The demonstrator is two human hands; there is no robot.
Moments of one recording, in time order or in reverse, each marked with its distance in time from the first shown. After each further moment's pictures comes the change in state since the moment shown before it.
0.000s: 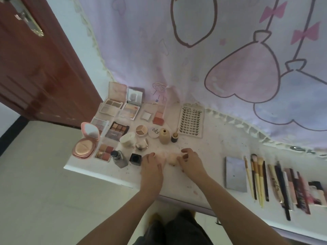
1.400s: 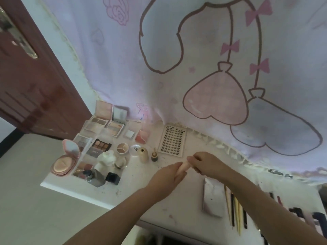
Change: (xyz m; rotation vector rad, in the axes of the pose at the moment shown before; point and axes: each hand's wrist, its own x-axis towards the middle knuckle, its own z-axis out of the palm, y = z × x) left_hand 0.026 0.108 0.023 -0.008 -0.288 0.466; right_hand 0.012 -0.011 -0.162 -0.253 -0.243 -0.200
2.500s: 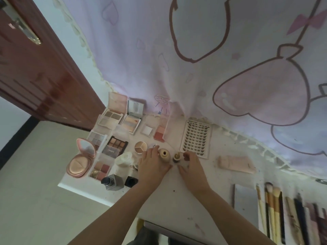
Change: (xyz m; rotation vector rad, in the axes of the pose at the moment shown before) left_hand 0.012 -0.111 -0.038 0.318 0.218 -0.413; right_hand 0.078 -0.019 0.139 0.258 0.310 -0.064
